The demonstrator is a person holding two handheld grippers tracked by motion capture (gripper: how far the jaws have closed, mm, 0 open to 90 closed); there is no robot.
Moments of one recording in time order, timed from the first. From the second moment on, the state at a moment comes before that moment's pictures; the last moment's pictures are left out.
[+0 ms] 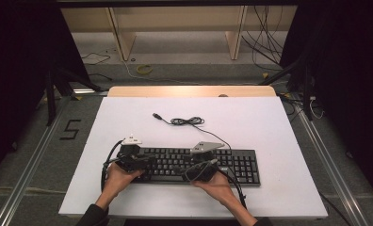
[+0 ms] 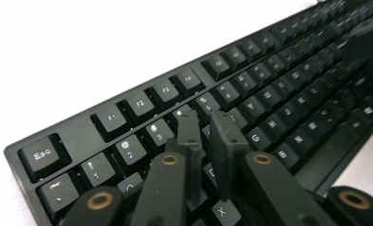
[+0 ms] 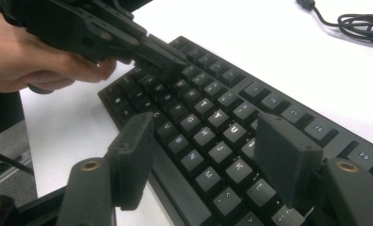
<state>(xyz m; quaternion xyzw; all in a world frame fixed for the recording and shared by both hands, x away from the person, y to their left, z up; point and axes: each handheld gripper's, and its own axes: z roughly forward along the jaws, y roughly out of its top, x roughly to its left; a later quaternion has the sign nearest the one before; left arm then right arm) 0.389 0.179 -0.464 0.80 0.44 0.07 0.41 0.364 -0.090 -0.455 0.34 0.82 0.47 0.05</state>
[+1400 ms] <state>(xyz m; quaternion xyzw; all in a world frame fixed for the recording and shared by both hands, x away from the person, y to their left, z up) 0.356 0.200 -0.458 0.75 0.42 0.09 0.50 0.367 -0.071 -0.469 0.32 0.84 0.44 0.05</state>
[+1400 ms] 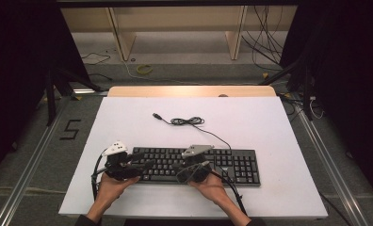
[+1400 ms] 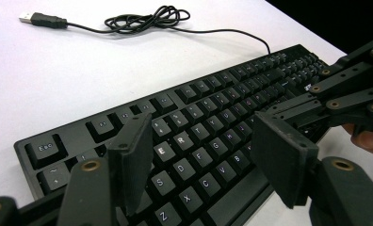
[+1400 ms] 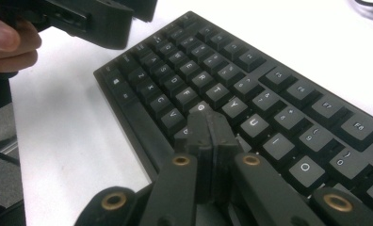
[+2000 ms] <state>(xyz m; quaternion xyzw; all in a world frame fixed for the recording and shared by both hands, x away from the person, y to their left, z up) 0.351 0.204 -0.461 0.75 0.43 0.09 0.50 0.368 -0.063 -0.480 0.32 0.85 0.41 0.05</state>
